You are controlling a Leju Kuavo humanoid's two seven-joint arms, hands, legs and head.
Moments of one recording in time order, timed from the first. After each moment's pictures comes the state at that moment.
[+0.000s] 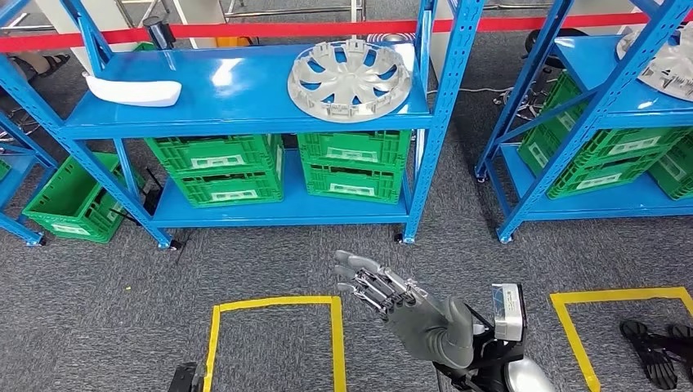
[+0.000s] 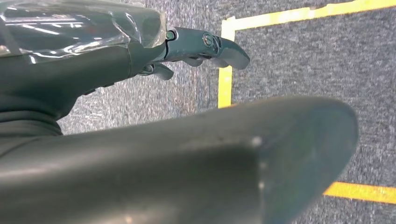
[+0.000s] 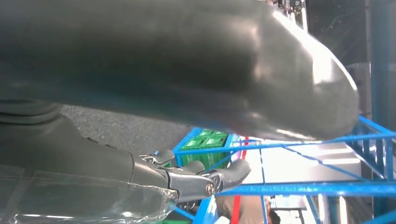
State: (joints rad) left arm -0.03 0.10 -0.69 -0.30 0.81 0.25 -0.15; right arm 0.00 -0.24 0.56 -1.80 -0.70 0.59 -0.19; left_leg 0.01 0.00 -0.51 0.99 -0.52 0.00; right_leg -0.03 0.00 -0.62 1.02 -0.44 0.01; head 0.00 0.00
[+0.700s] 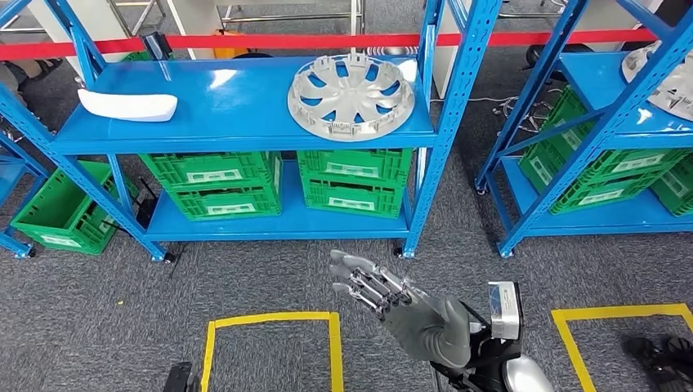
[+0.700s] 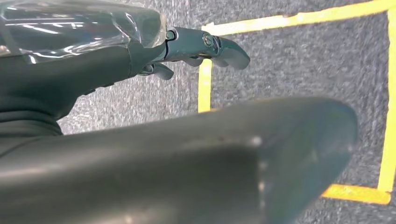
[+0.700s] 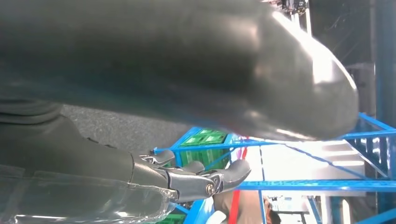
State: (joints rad) left arm -0.03 0.10 -0.69 -0.30 0.82 0.25 -0.15; right arm -0.01 -0.24 0.56 -1.80 -0.71 0.59 -0.17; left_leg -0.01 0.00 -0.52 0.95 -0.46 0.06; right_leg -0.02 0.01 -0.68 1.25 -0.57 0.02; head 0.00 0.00
